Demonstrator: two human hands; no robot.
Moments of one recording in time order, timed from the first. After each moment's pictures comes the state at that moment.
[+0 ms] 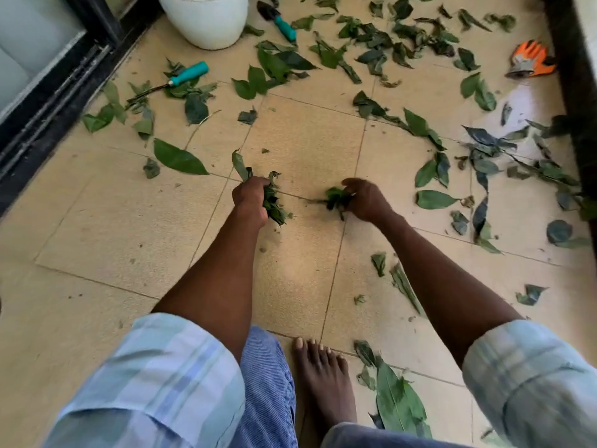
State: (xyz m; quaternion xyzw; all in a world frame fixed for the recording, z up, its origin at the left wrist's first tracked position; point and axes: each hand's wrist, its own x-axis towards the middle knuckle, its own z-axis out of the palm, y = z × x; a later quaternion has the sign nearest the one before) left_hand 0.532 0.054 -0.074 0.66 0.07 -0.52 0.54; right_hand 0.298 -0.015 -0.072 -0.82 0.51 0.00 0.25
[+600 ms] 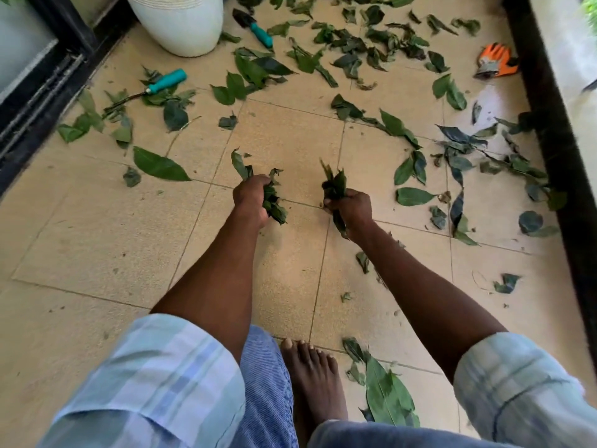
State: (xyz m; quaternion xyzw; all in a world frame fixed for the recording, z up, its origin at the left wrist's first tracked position) left_hand 0.504 0.040 -0.069 0.63 0.03 -0.56 0.54; right_hand 0.305 0.017 -0.076 -0.38 0.64 -0.32 0.58
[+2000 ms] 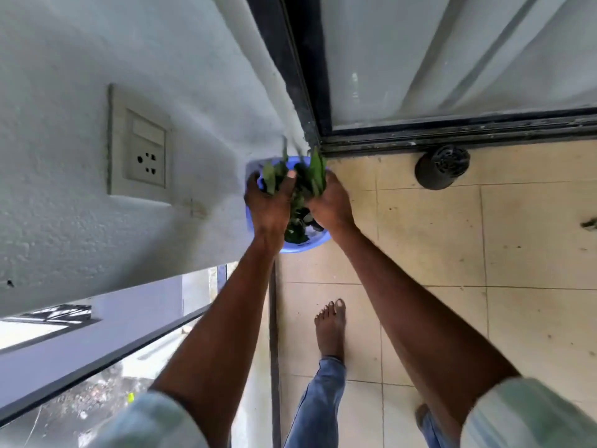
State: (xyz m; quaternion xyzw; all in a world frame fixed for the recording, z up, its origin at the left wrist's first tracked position) left_hand 0.772 0.765 0.244 0.73 0.39 0.02 0.56; right_hand 0.789 0.663 0.218 -0.78 0.20 0.22 0.55
